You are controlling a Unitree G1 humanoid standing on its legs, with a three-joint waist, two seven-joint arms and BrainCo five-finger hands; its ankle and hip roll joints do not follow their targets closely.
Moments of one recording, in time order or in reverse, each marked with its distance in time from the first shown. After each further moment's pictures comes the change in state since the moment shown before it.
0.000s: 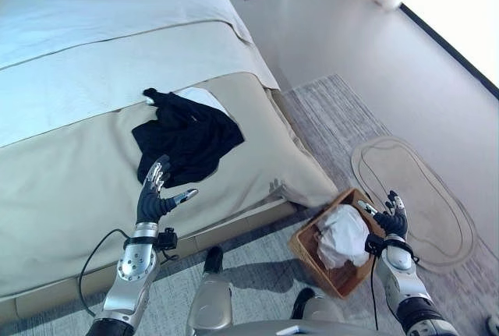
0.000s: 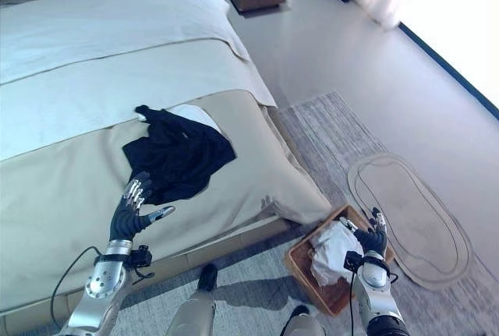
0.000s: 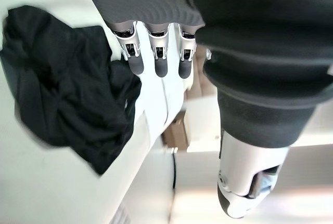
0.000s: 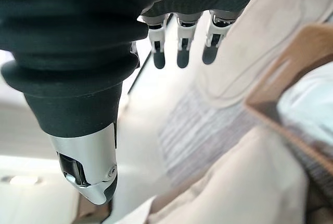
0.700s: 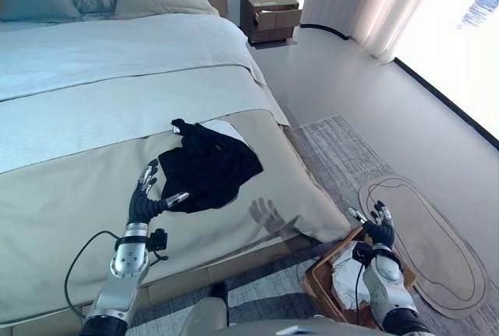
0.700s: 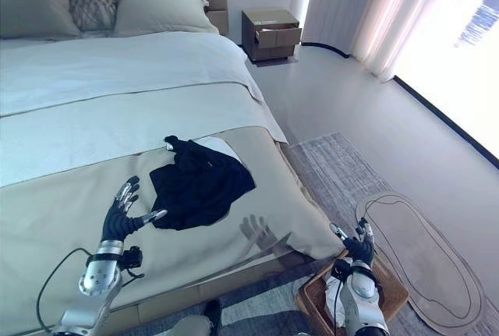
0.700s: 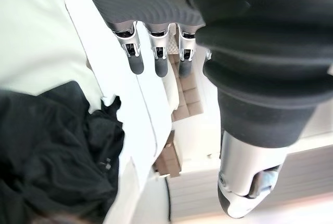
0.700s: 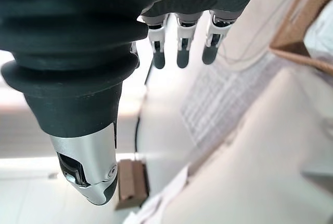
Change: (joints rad) left arm -0.007 0.045 0.078 0.047 0.128 0.040 0.025; right arm 0.053 0.112 0.019 -0.027 0.049 0.006 0.053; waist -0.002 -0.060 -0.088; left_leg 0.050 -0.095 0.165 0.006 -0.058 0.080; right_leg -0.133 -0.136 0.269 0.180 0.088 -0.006
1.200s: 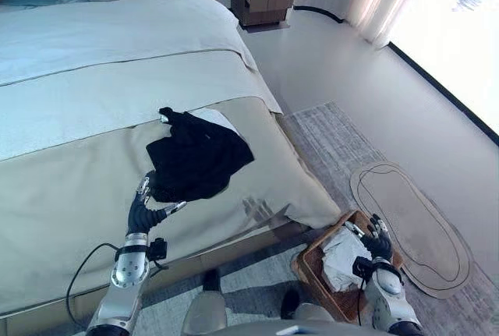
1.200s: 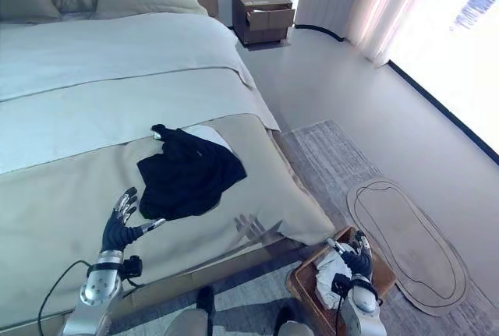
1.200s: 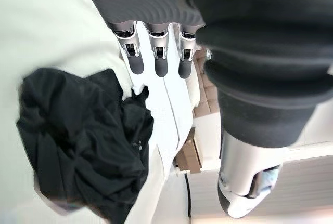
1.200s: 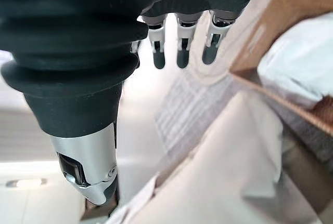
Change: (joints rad) left arm 0.034 -0.056 0.009 0.028 -0.001 0.004 0.001; right arm 0.064 -0.036 -0.009 0.023 0.013 0.002 0.024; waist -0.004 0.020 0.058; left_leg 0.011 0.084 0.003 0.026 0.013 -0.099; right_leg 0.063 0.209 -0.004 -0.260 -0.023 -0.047
